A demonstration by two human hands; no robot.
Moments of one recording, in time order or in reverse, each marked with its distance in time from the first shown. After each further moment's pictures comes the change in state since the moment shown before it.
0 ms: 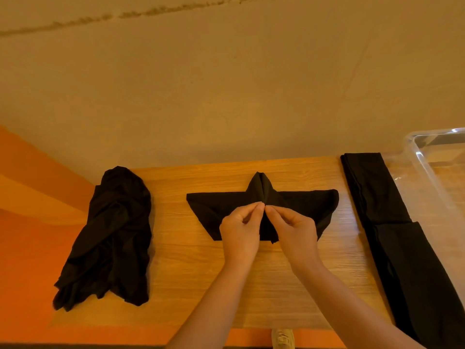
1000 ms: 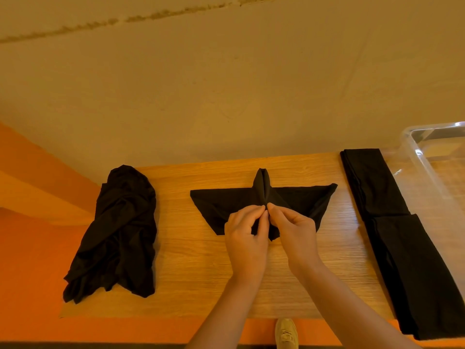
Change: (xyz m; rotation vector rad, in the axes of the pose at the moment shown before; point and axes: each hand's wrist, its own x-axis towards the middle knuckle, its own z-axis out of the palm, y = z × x) left_hand -0.026 -0.024 -0.001 0.197 0.193 0.495; right_hand -0.019 -0.004 0.006 0.230 0.019 0.109
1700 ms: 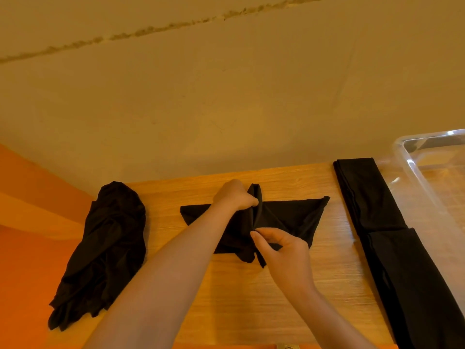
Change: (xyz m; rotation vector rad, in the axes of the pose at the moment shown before) left_hand 0.149 -0.014 0.057 0.541 -0.888 -0.484; right_hand 0.009 0.011 -0.017 -0.340 -0.069 -0.208
